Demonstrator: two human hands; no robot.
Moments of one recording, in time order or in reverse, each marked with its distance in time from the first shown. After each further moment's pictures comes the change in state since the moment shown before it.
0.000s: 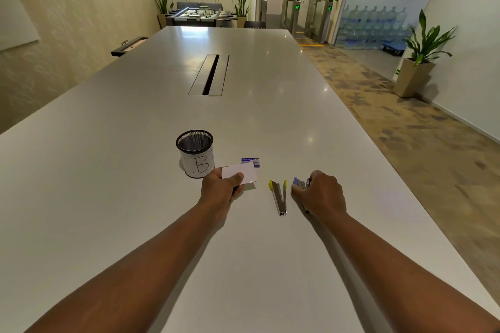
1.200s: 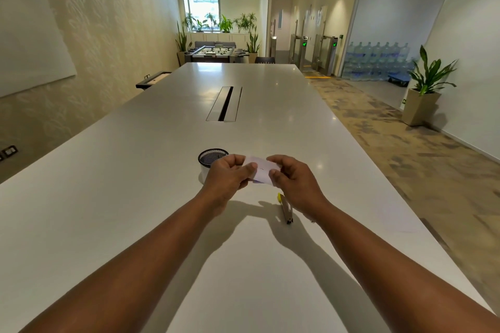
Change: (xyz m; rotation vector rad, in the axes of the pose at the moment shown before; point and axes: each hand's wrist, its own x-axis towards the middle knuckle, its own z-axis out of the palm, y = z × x) left_hand -0.104 0.100 0.011 0.344 -0.204 0.287; right_hand -0.053 -0.102 -0.076 0.758 -0.196 -0.376
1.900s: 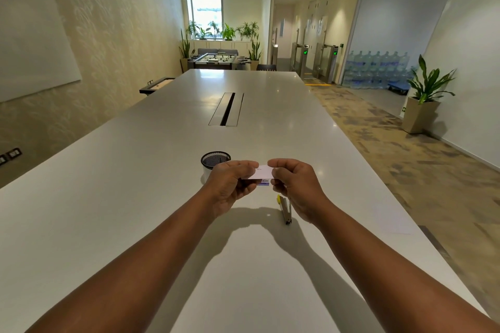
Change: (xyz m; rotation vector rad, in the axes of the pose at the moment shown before) left_hand -0.012 0.008 0.001 -0.285 -0.009 -0.159; right_hand -0.011 -0.024 0.000 0.454 0.032 0.259
